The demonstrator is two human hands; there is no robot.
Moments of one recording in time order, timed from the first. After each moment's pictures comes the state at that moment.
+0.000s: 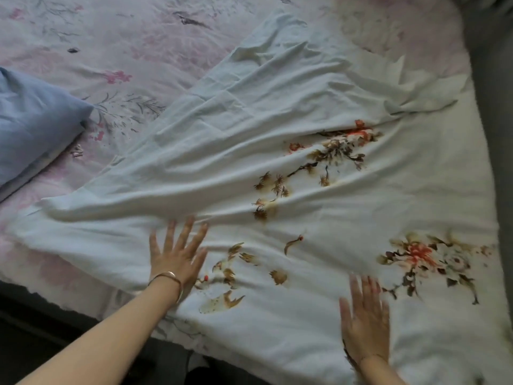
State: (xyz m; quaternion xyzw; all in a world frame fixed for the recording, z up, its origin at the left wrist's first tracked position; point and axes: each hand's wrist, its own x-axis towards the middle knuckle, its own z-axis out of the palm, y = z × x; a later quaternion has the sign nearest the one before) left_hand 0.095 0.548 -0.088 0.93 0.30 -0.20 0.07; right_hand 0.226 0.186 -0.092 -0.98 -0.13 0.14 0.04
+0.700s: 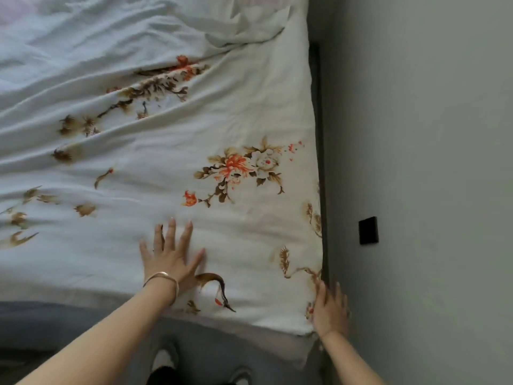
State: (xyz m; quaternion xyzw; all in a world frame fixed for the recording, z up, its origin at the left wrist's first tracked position) left_hand 0.174 0.165 -0.082 0.94 0.24 -0.23 0.09; right_hand 0.213 -0.161 -0.095 -0.93 0.16 0.27 0.18
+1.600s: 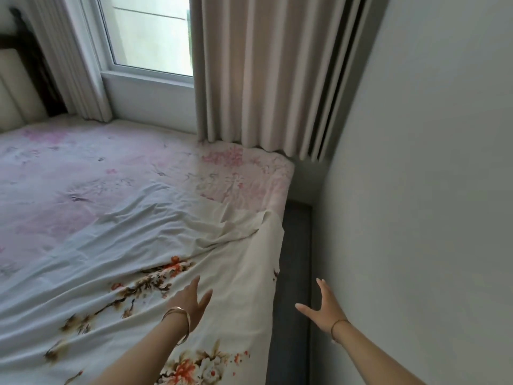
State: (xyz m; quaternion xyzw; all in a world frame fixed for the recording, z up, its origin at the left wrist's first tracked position) left_hand 0.483 0.145 0.218 0.92 0.30 -0.07 0.23; right_hand 0.641 -0.145 0.214 -0.91 -0.14 0.23 0.31
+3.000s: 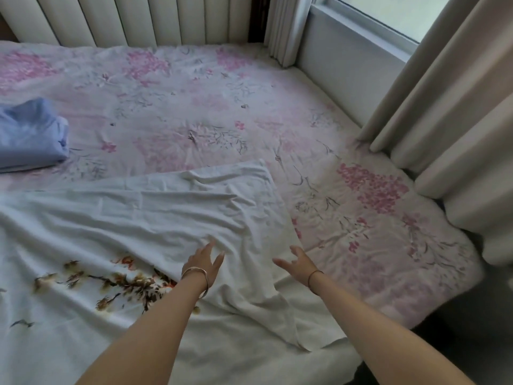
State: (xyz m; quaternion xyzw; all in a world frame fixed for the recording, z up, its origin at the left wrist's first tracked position) left_hand 0.764 0.386 0.144 0.65 0.67 -0.02 0.36; right_hand 1.013 0.351 0.155 -0.74 -0.40 0.51 0.19
